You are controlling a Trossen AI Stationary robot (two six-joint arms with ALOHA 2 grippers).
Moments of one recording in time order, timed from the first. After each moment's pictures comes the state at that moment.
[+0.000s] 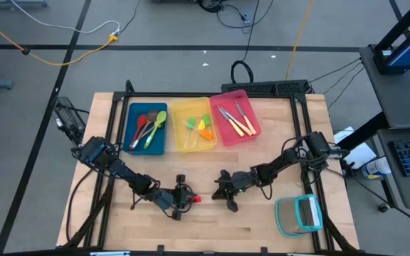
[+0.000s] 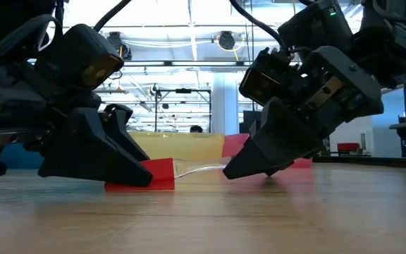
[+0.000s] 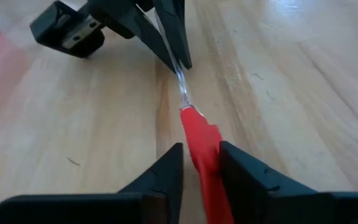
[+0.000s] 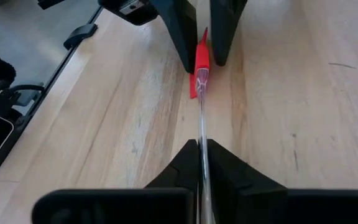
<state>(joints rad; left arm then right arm) -0.54 1.95 0.63 0.70 -0.42 -0.13 0.30 2.00 0.70 0.79 -0.11 0.43</state>
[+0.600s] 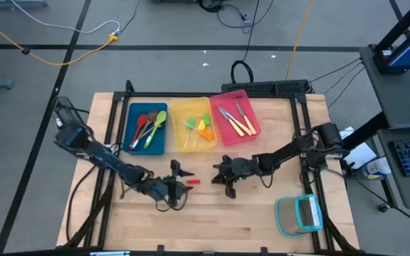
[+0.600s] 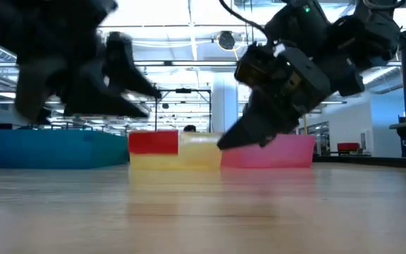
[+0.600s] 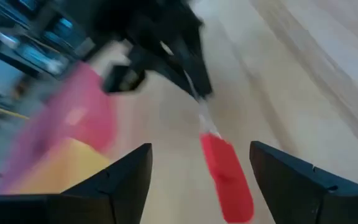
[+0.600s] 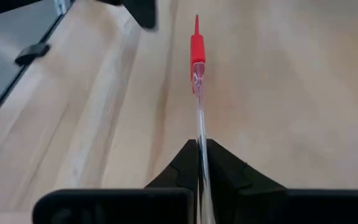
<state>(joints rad) -0.51 1.65 0.63 0.44 -0.62 0.30 0.19 1.83 0.69 0.62 -0.07 0.32</state>
